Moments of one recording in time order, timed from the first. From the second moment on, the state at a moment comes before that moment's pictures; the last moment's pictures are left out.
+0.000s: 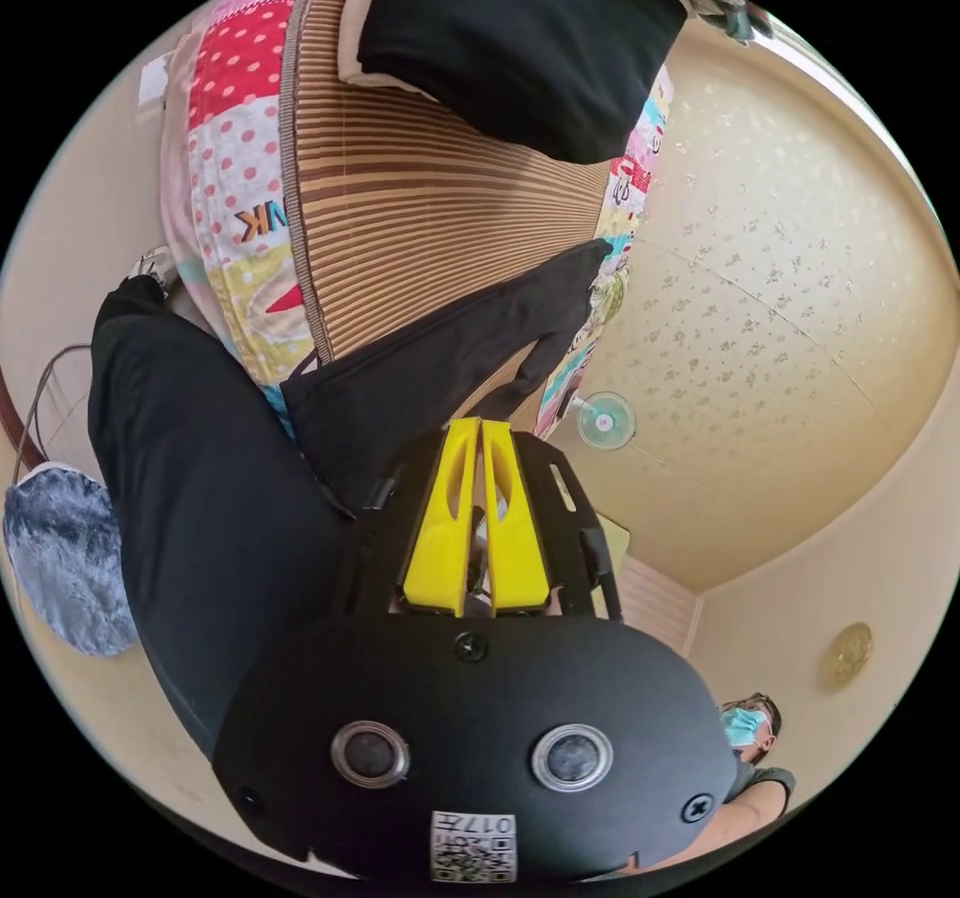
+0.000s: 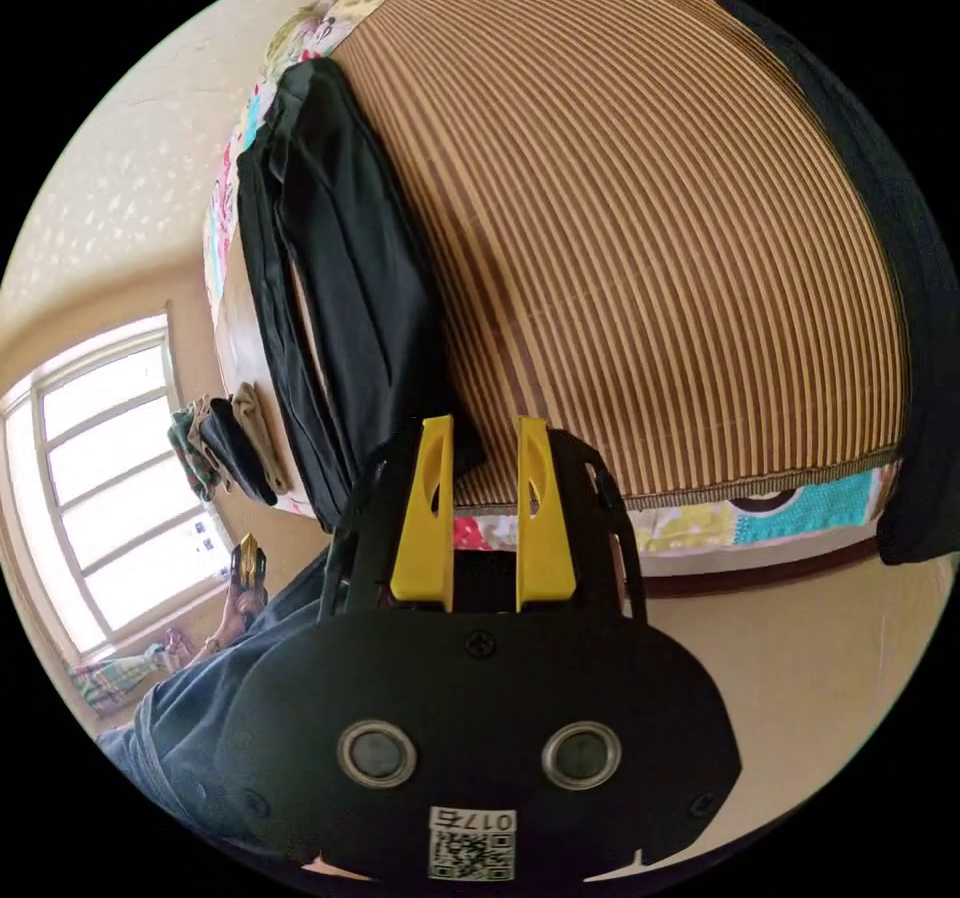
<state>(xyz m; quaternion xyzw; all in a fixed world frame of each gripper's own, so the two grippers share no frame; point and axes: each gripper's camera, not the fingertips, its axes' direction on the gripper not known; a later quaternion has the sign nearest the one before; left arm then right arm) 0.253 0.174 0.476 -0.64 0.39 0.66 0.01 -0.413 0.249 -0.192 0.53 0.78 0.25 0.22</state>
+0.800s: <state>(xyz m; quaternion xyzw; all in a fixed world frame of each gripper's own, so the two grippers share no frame) 0.151 0.282 0.500 -0.44 0.28 0.84 -0.13 -0.366 0.278 -0.032 0.65 0.71 0.08 0.27</state>
